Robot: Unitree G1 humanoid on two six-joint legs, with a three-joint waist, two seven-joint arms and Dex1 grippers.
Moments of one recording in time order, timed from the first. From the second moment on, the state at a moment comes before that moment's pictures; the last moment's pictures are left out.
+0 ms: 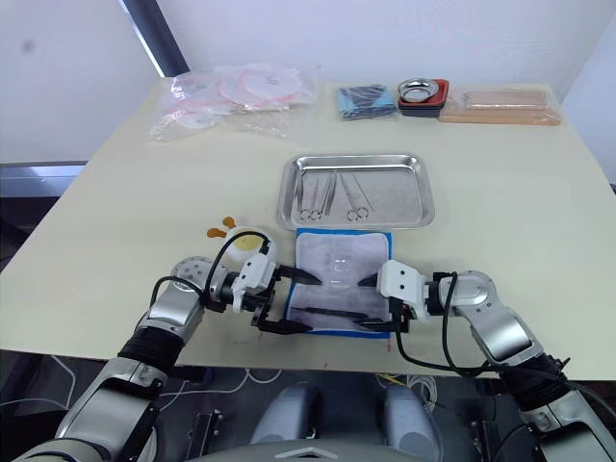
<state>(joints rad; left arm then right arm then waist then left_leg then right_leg) -0.42 0.52 -0.25 0.44 -0.25 -0.19 -1.52 -0.26 -0.58 0.34 -0.12 0.13 0.20 1.09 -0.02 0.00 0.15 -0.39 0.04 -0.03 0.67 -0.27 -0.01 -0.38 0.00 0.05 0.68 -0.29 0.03</state>
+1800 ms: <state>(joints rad) -0.42 0.51 -0.25 0.44 -0.25 -0.19 -1.51 -0.32 -0.93 0.32 -0.39 0.08 0.37 1.19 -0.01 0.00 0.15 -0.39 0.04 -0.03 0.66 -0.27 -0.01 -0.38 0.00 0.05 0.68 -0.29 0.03</state>
